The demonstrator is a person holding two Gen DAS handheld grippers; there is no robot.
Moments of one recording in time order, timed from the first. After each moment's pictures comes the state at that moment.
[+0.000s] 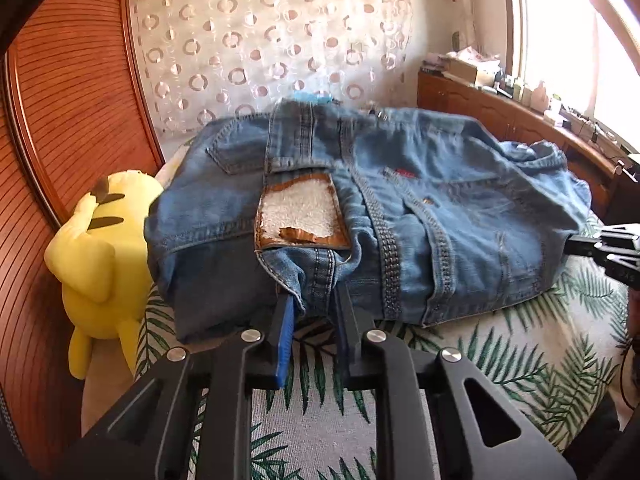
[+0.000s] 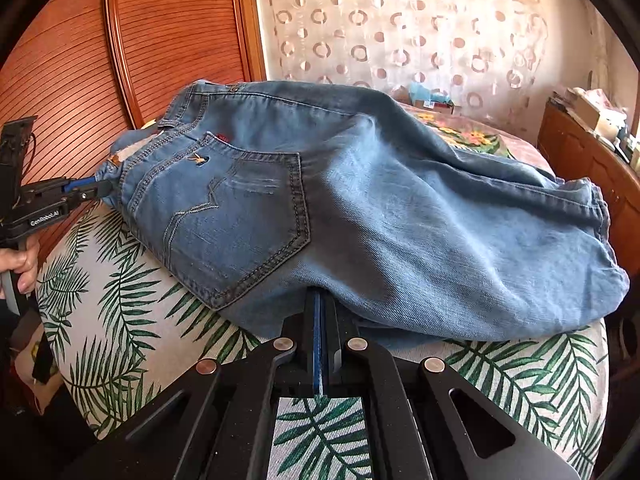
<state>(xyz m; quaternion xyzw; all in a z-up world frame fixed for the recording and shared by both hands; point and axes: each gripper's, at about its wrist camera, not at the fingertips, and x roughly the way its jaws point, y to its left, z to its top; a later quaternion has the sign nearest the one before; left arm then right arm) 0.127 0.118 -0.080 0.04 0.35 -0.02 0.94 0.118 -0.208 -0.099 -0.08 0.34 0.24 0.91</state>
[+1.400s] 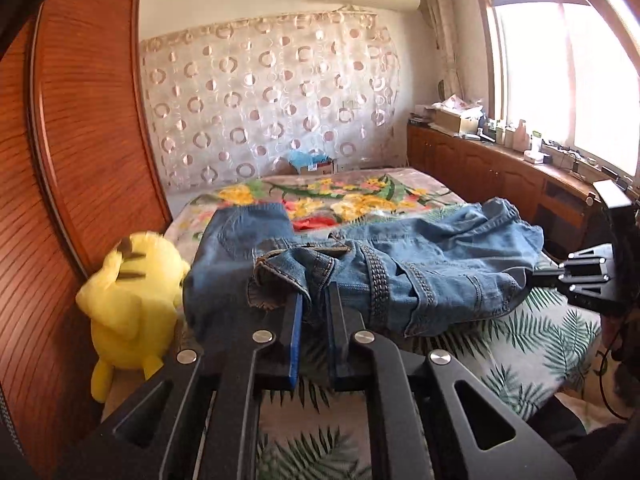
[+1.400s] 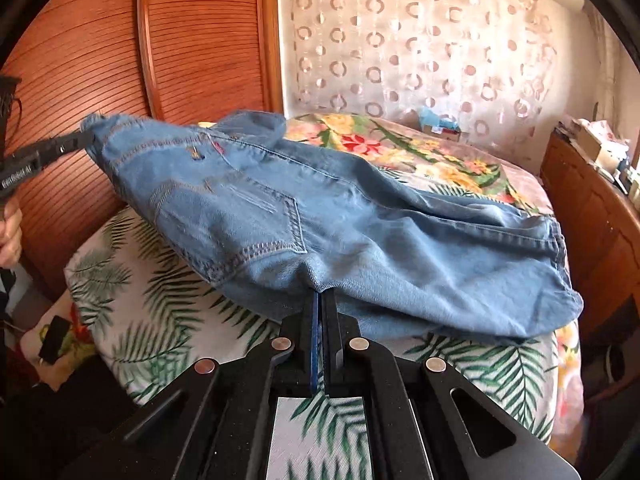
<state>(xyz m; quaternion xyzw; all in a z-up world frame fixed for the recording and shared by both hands) 0.049 0.089 0.003 0.04 0.26 -0.03 0.96 0.068 -0.202 -0.077 -0.11 0.30 0.27 0.91</state>
